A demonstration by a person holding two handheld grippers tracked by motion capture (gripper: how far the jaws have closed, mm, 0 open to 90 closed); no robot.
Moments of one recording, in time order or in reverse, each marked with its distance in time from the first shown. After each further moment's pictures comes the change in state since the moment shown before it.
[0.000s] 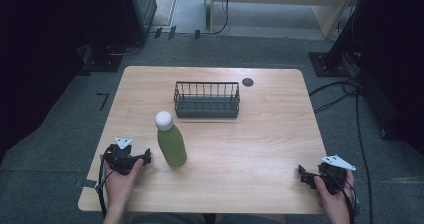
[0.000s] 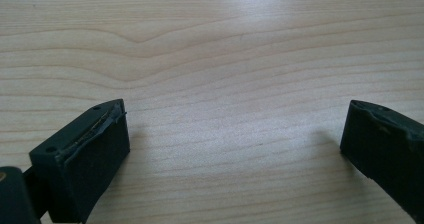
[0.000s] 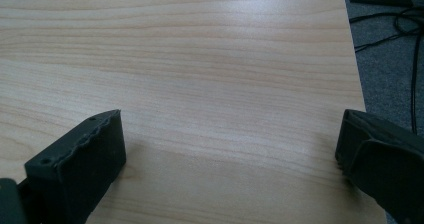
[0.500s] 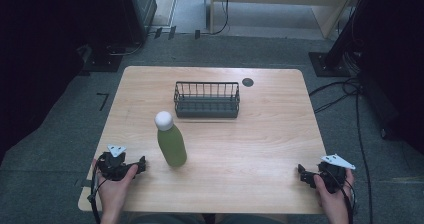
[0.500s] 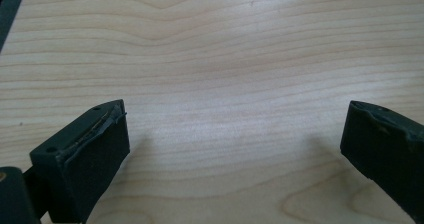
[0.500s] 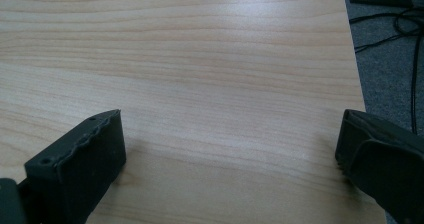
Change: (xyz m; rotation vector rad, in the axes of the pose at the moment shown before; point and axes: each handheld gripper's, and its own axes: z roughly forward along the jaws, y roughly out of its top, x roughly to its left) left arm 0.009 -0.017 -0.028 0.006 -0.014 0.006; right arm 0.000 0.002 0.002 0.000 -0.004 0.004
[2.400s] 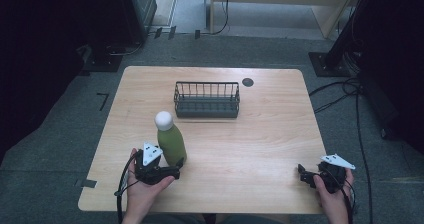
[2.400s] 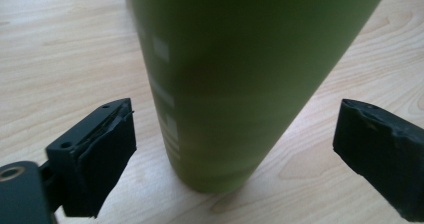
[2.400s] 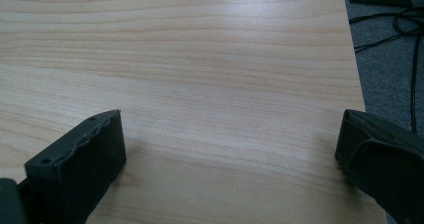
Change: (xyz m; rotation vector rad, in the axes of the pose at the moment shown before) left arm -0.106 0.030 -0.047 -0.175 -0.311 0.188; right arm 0.000 0.000 0.000 0.000 0.000 0.000
